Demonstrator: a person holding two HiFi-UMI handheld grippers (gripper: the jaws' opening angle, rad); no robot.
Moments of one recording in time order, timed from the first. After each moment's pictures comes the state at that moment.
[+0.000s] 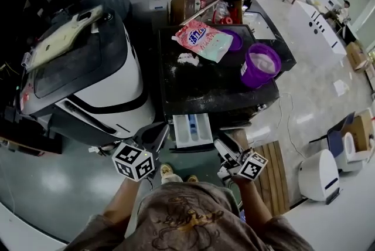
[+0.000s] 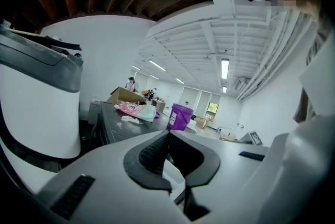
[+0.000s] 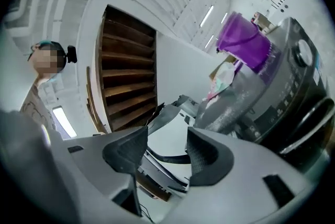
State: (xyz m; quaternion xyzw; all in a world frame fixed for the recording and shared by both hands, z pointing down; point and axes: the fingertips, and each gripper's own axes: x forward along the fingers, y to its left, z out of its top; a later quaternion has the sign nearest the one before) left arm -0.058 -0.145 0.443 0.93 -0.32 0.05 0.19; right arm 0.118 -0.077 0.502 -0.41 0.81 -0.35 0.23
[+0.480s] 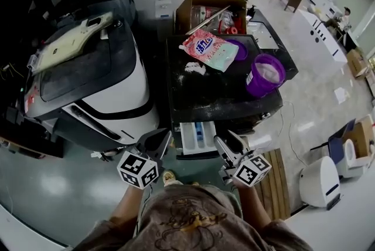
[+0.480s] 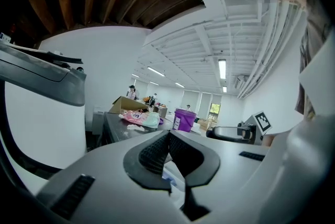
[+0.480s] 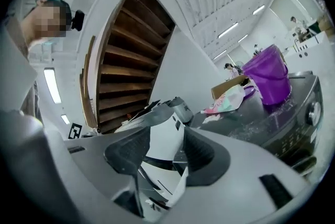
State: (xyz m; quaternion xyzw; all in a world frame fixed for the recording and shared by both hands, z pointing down) left arm -0.083 -0.147 0.427 0.93 -0.33 0.04 0.14; right arm 0.091 -0.106 0.453 -0.49 0.83 -0.24 0.13
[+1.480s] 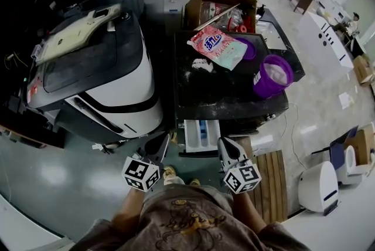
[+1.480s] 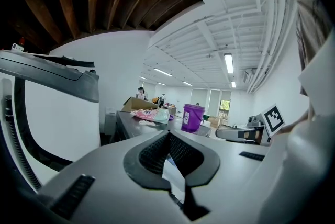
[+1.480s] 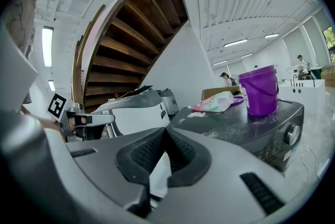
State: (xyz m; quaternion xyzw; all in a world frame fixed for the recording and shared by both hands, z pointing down) left arm -0.106 -0.138 0.461 0.91 -0.39 0.05 0.12; right arm 0.082 -0.099 0.496 -0.56 0.81 -0.16 0.01
